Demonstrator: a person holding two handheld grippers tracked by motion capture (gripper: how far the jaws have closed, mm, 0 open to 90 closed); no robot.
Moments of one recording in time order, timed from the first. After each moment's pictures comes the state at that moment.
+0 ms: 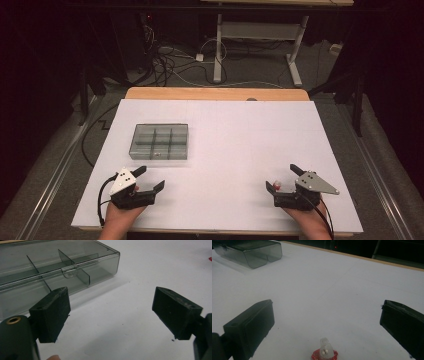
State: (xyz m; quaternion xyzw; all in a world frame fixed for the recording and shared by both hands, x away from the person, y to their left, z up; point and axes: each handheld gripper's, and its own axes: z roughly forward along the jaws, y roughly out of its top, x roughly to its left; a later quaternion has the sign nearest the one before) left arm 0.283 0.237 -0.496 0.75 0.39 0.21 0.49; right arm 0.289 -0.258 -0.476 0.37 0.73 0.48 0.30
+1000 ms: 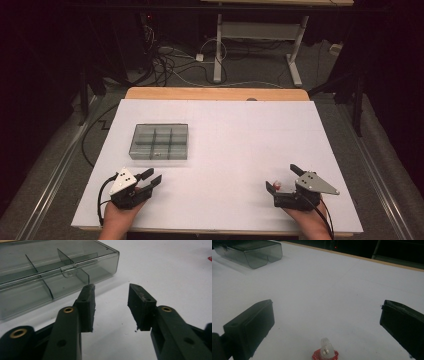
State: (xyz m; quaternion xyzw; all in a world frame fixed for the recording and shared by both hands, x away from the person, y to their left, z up) left arm 0.284 0.237 -0.496 0.75 0.39 0.21 0.49; right arm 0.288 -0.257 -0.476 0.37 0.73 0.48 0.30
